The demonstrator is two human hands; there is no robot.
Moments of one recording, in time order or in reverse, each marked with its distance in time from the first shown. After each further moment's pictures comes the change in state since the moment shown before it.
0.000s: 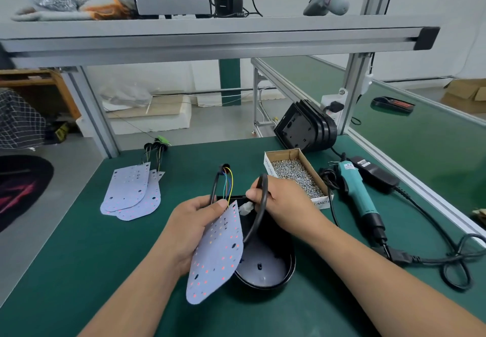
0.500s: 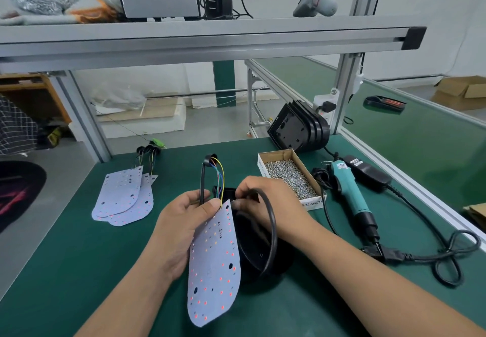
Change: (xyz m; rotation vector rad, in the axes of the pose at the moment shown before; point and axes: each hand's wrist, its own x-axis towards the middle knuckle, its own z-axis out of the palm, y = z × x) left_hand 0.001 0.002 0.002 -0.112 0.045 0.117; right_hand -0.001 -0.010 0.005 0.063 0.072 -0.043
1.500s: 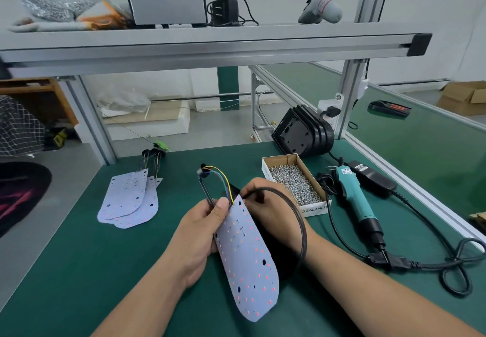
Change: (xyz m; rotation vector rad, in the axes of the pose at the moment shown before) left_hand 0.002 -0.013 0.012 0.078 -0.104 -0.037; right_hand 0.003 0.004 0.016 0.285 0.055 0.130
